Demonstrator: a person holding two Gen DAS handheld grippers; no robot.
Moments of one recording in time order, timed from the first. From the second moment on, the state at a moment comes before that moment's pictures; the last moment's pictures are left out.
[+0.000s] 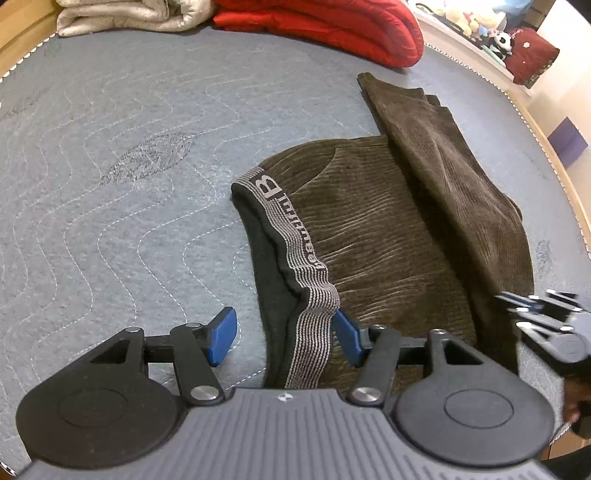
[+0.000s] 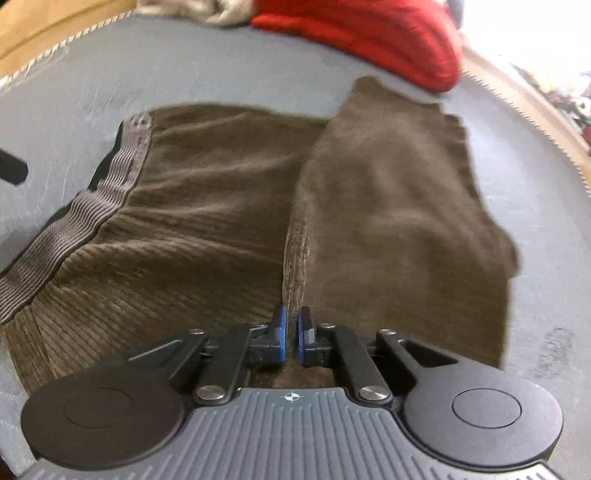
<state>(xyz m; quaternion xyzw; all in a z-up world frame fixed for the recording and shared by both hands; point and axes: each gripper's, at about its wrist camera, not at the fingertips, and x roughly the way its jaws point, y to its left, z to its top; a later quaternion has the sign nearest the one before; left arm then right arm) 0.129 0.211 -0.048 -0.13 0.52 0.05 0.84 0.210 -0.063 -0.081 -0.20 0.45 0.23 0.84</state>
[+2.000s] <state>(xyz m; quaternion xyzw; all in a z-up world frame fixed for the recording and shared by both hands) 0.135 0.152 -0.043 -0.07 0.52 0.01 0.85 0.147 -0.342 -0.078 -0.08 0.52 0.10 0.85</state>
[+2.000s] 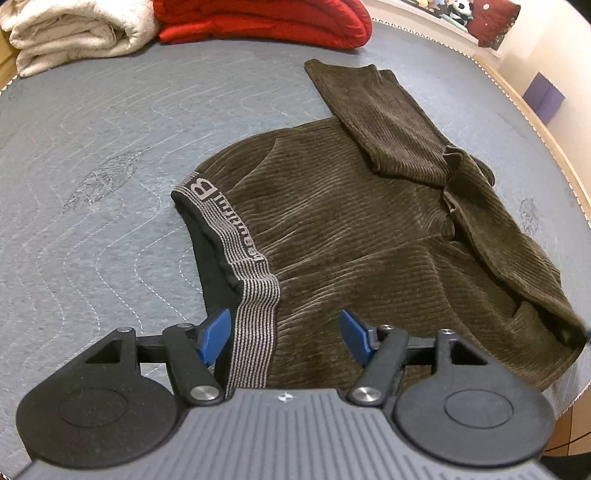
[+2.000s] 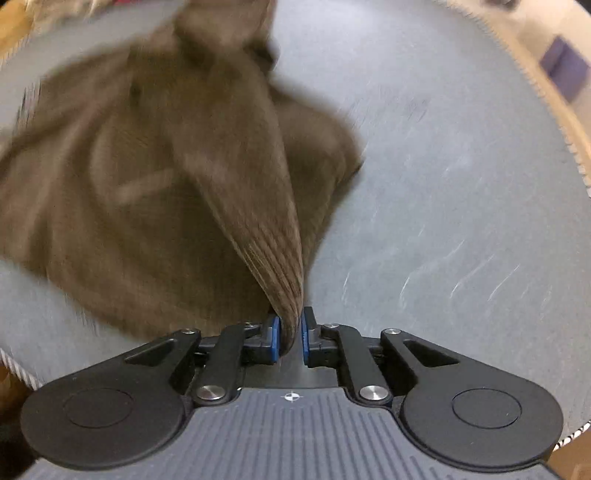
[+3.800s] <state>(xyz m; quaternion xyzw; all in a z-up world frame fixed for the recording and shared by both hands) 0.134 0.191 -0.043 -0.06 0.53 0.05 0.85 0.126 -0.625 -0.128 0.26 0.41 -0.38 0.79</state>
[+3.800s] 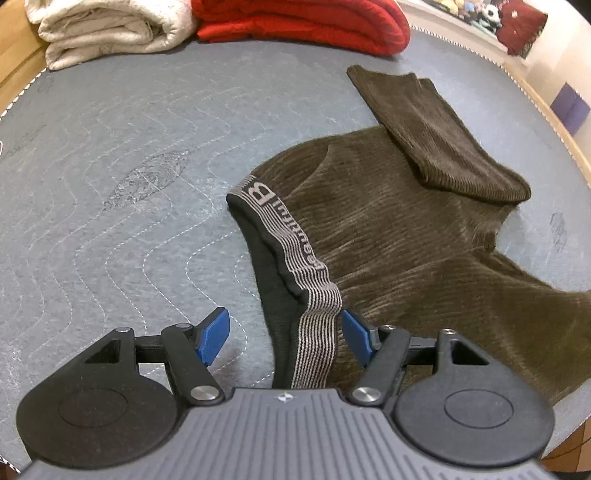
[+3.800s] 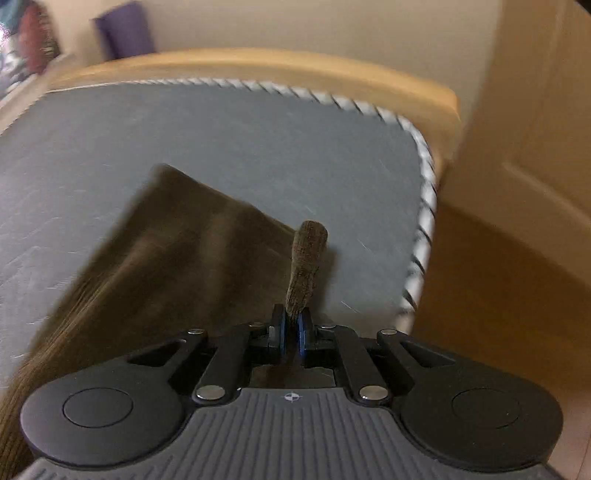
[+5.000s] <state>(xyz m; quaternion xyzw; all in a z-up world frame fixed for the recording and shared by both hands) 0.157 0.155 -0.061 -0.03 0.54 0.03 0.84 0.269 -0.535 -0.140 0.13 0.38 -0.31 0.86</state>
